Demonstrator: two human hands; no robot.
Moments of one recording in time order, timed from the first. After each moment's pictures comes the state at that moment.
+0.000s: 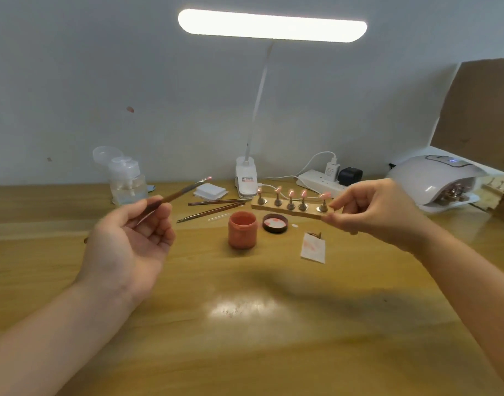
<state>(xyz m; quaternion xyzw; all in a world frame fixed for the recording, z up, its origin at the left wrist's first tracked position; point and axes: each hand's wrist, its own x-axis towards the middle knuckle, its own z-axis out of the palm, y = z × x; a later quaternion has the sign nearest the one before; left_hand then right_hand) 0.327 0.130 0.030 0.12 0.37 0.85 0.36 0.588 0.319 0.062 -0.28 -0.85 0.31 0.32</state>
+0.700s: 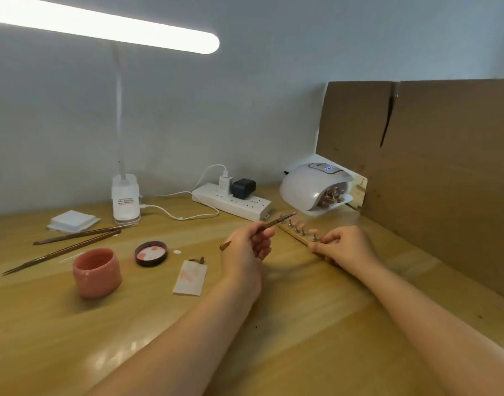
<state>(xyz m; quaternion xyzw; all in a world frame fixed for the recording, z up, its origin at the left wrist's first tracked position) 0.555 0.343 0.006 0.15 0.38 0.70 0.58 0.745 0.429 -0.011 -0.60 -0.71 0.19 0.31</state>
